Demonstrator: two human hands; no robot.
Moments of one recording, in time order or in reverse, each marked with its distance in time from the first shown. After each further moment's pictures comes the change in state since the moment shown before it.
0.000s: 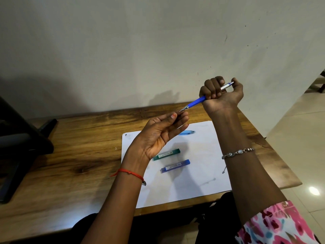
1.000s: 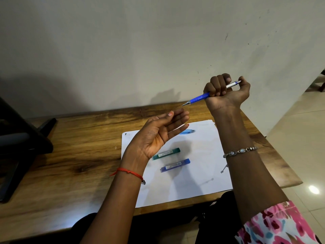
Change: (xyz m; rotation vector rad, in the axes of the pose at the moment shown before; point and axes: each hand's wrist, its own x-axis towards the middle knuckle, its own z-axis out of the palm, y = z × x) left_hand 0.000 0.002 -0.002 0.005 -0.033 -0.031; right_hand -0.003 -0.007 0.005 0.044 -0.013 -0.059
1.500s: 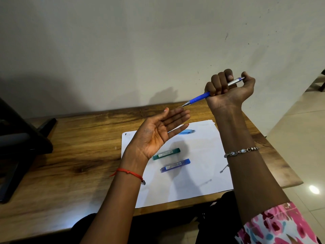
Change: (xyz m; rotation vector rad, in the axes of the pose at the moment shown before) left_hand 0.002 0.000 -0.001 -0.055 -0.029 -0.028; right_hand -0.001 -0.004 0.004 -0.118 -0.047 -0.035
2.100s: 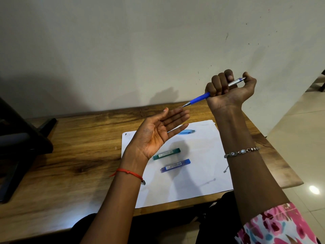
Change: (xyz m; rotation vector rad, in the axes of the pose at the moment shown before) left_hand 0.002 -0.002 -0.001 -0.008 0.003 -0.001; right_hand 0.000 -0.002 -0.002 -0.029 -0.008 -0.018
